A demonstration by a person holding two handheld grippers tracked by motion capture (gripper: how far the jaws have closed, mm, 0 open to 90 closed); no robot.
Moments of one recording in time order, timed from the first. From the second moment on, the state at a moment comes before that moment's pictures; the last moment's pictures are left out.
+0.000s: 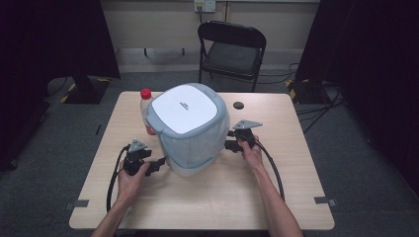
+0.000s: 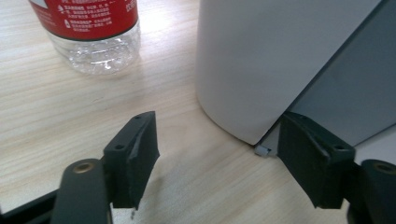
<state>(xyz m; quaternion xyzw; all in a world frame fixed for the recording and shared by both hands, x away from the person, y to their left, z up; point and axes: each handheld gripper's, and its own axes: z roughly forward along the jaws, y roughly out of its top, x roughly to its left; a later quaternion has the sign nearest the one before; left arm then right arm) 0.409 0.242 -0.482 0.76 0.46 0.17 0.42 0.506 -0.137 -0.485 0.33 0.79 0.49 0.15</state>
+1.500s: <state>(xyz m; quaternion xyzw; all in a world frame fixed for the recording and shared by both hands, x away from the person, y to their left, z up) 0.362 0.230 -0.477 0.80 0.41 0.10 0.43 0.453 -0.179 -0.496 0.36 0.80 0.44 0.20</state>
